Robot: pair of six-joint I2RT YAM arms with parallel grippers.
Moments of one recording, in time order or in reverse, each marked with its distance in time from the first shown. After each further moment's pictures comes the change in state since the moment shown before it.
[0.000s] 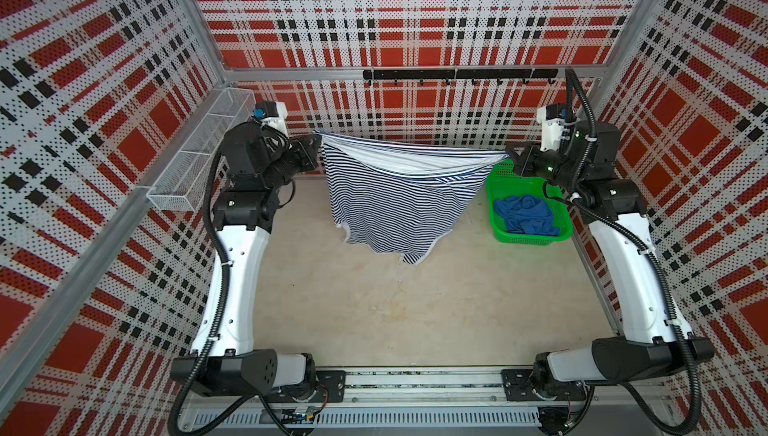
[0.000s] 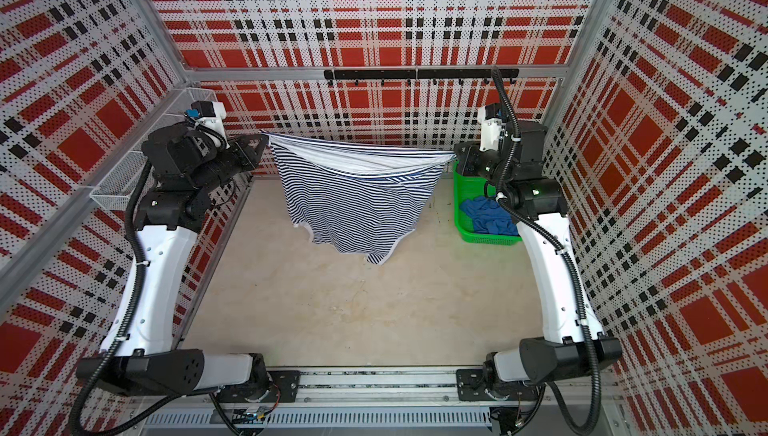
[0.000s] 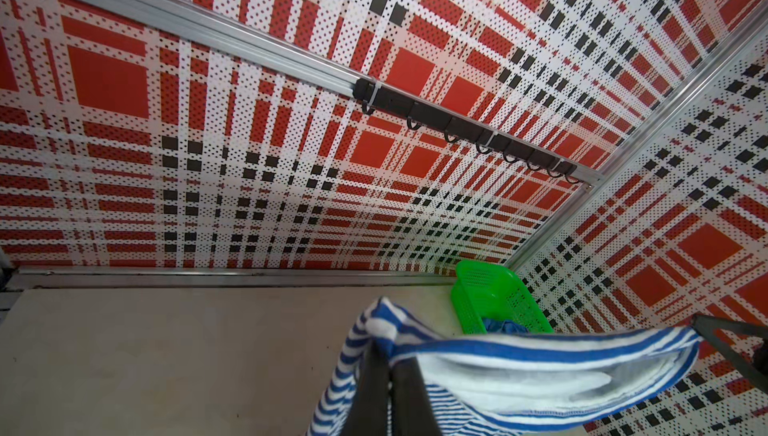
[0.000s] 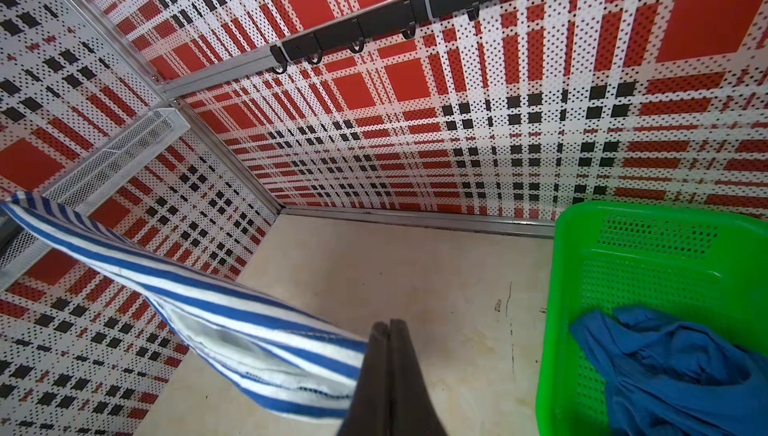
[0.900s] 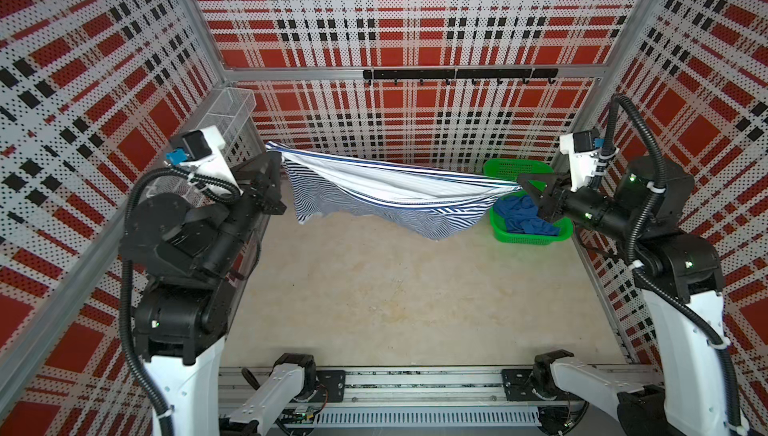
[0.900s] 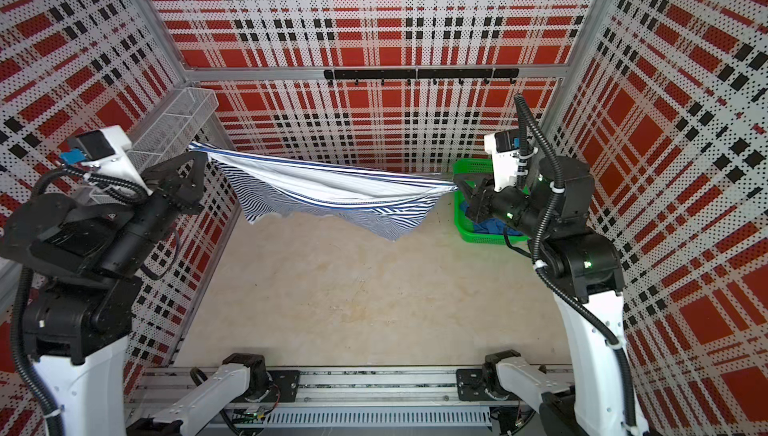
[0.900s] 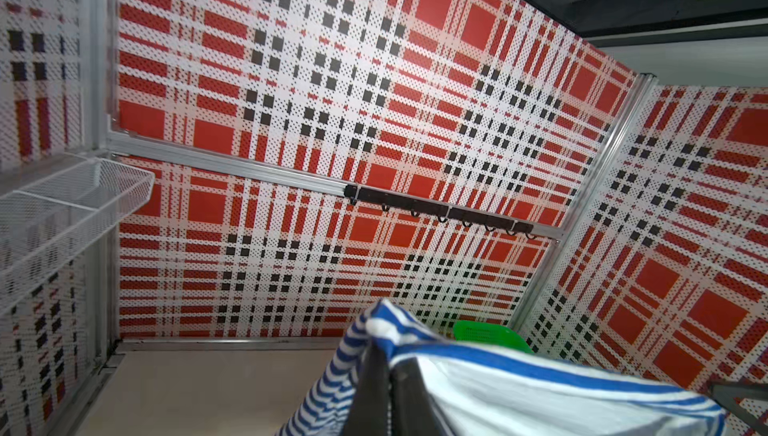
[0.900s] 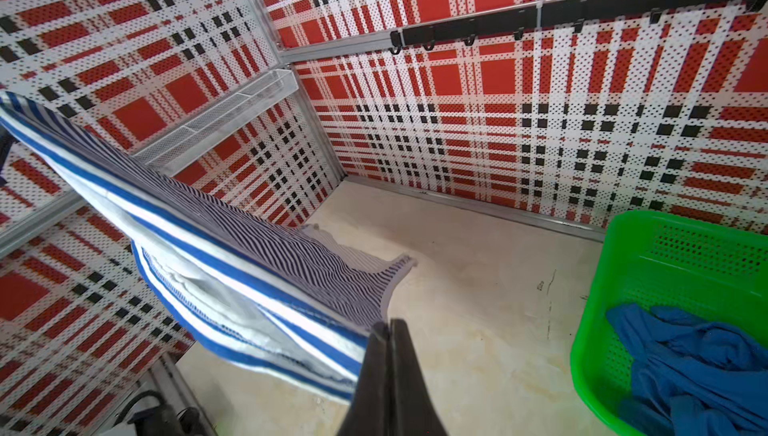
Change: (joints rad) left arm -0.099 -0.431 0.049 -0.195 -0.261 0.061; right arm 0.087 -0.359 -0.059 -0.246 -0.113 -0.076
